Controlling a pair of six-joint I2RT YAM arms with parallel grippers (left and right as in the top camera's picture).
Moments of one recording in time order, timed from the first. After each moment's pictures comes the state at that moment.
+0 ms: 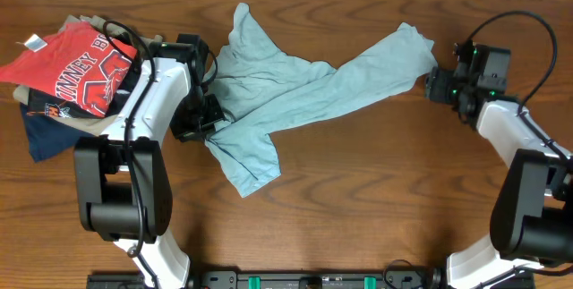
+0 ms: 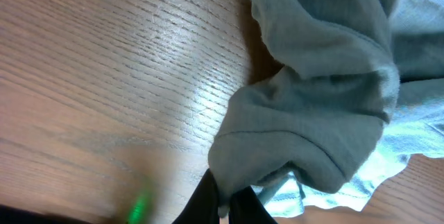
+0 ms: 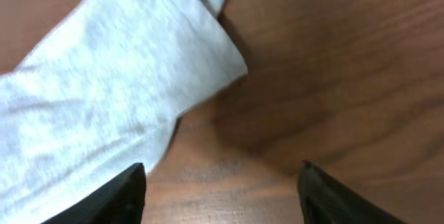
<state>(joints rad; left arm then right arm) -0.09 1.90 1.41 -1.25 0.04 -0.50 -0.16 1.78 1.00 -0.11 -0.14 0.14</state>
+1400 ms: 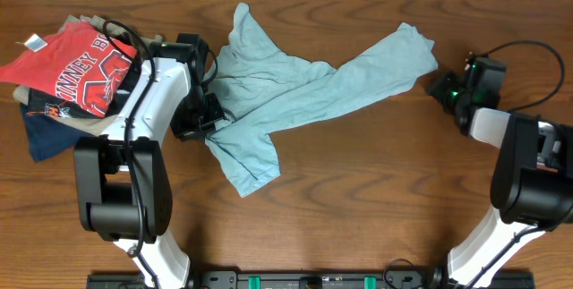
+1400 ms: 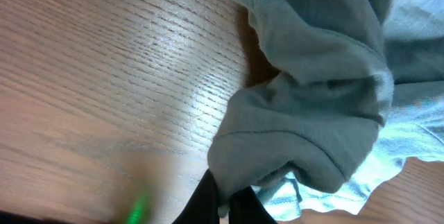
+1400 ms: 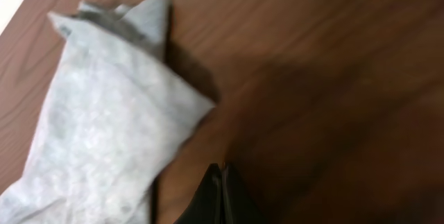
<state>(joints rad) -0.09 1.90 1.41 -1.24 0.04 -0.50 -0.22 1.99 0.93 0.27 -0.26 0.56</state>
